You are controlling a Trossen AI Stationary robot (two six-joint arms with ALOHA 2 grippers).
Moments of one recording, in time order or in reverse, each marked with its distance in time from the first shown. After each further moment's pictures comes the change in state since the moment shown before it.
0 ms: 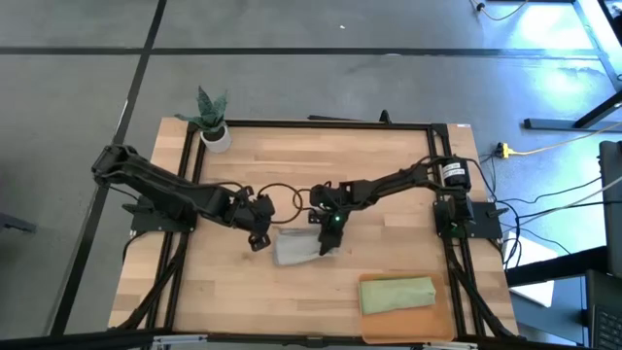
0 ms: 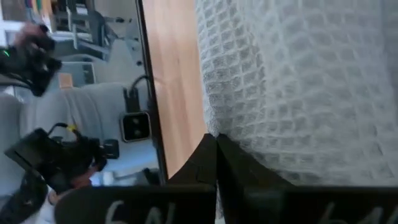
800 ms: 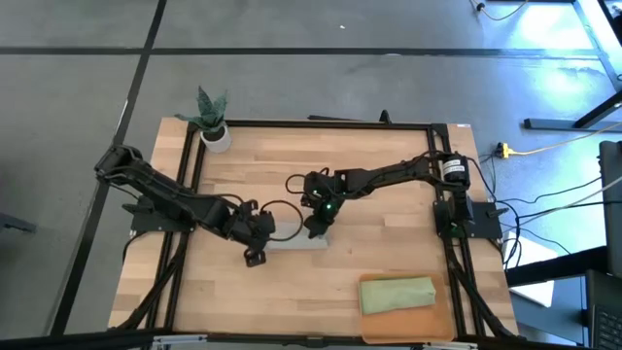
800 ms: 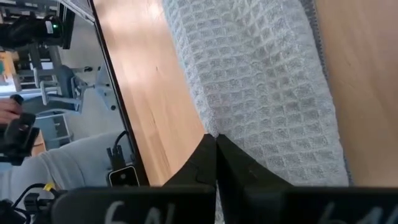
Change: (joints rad) left arm -0.103 0.035 0.001 0.069 0.077 0.041; right arm -0.052 -0.002 0.136 -0.150 0.183 0.098
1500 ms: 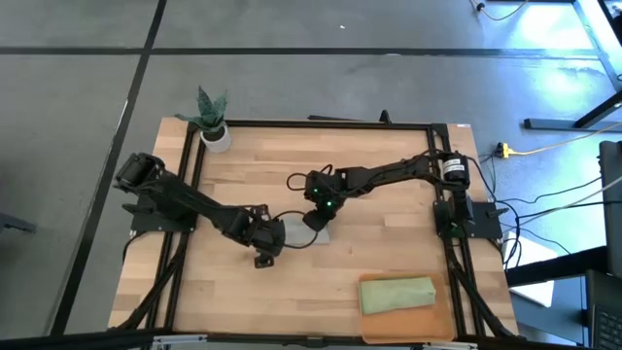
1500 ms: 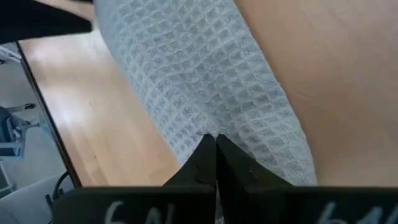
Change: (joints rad) left arm 0.043 0.223 0.000 0.071 -0.005 0.104; right arm -0.012 0.000 0.000 -0.091 0.225 0.007
